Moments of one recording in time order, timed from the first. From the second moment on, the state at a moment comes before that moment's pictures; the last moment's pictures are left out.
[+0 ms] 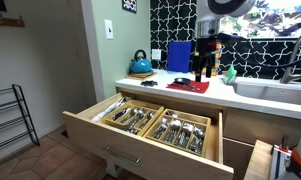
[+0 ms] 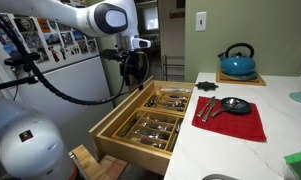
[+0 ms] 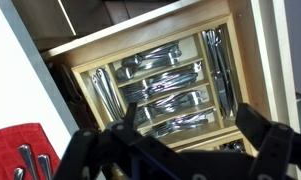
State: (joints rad) arm 0.01 -0.60 -0.01 -2.49 -0.03 1.86 0.02
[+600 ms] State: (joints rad) arm -0.02 -0.57 -0.05 -2.43 -0.03 1.87 0.00
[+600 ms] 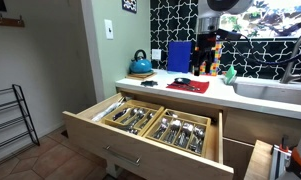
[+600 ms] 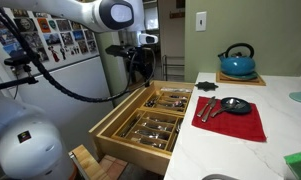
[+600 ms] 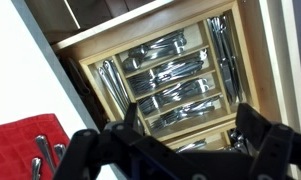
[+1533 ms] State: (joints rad) arm -0.13 -0.26 -0.23 -2.22 -0.02 2.10 -0.22
